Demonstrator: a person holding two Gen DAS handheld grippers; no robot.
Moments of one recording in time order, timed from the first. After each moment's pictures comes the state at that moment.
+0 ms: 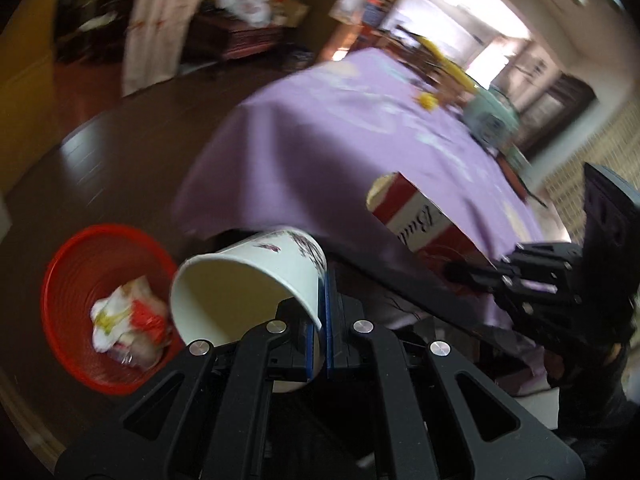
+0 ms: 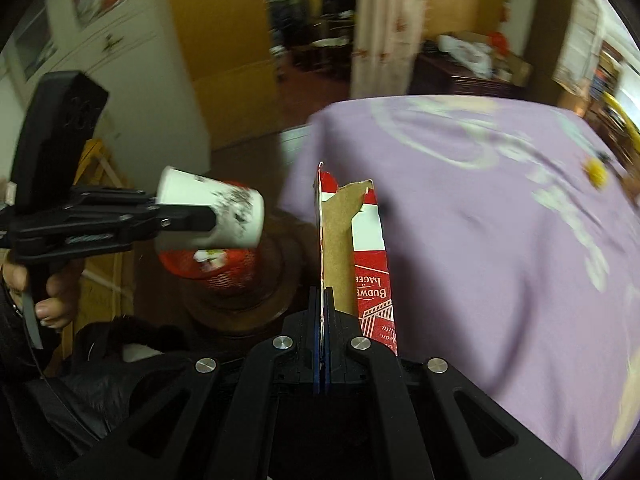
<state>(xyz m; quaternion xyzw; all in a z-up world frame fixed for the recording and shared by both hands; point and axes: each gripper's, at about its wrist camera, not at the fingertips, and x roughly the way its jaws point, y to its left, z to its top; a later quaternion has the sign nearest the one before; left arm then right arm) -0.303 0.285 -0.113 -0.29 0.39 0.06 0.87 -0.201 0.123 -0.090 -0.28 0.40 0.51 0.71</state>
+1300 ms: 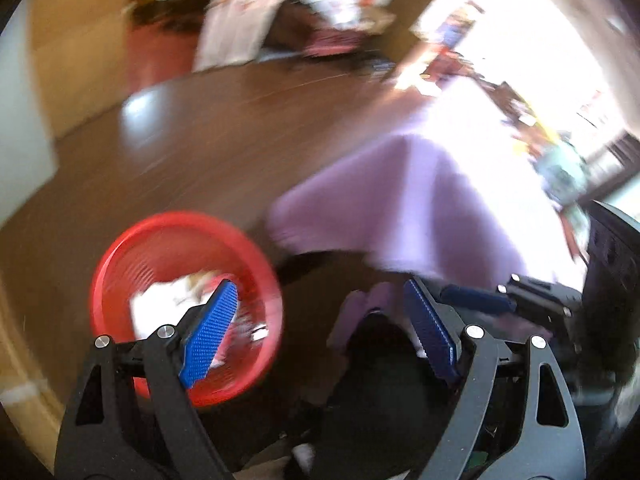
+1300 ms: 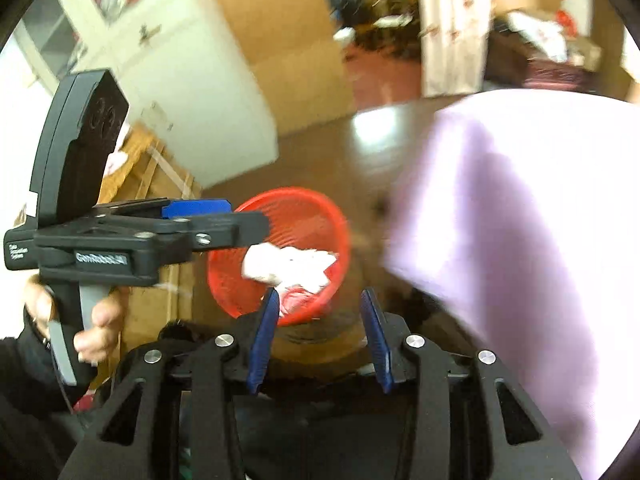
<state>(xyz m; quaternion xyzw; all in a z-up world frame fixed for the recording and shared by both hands) -0.311 0.344 -0.106 -0.32 0.39 0.14 0.85 -0.179 0.207 -0.121 -0.22 0.44 0.59 0.64</state>
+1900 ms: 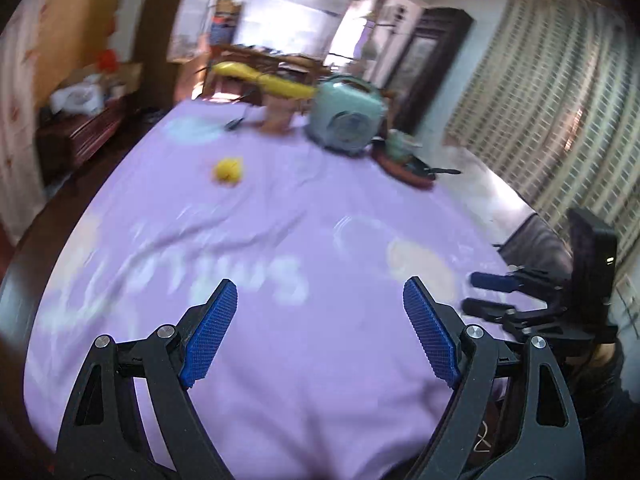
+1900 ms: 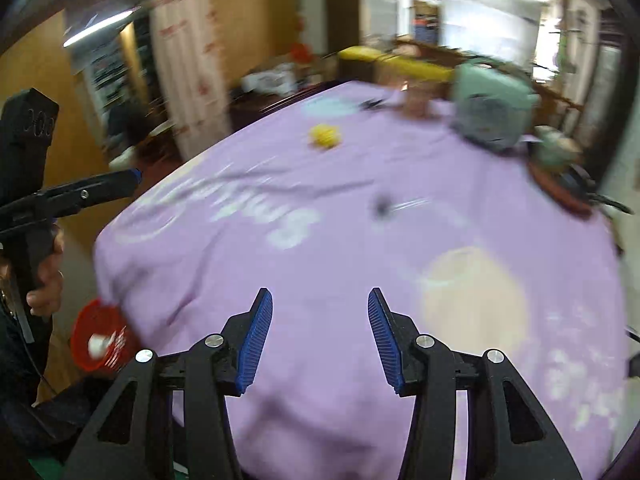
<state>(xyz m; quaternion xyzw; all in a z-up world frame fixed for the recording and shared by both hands) -0.036 0.109 0.039 -0.10 0.33 -0.16 0.92 -0.012 -0.145 0.000 -0.09 0.38 0.27 0.88</state>
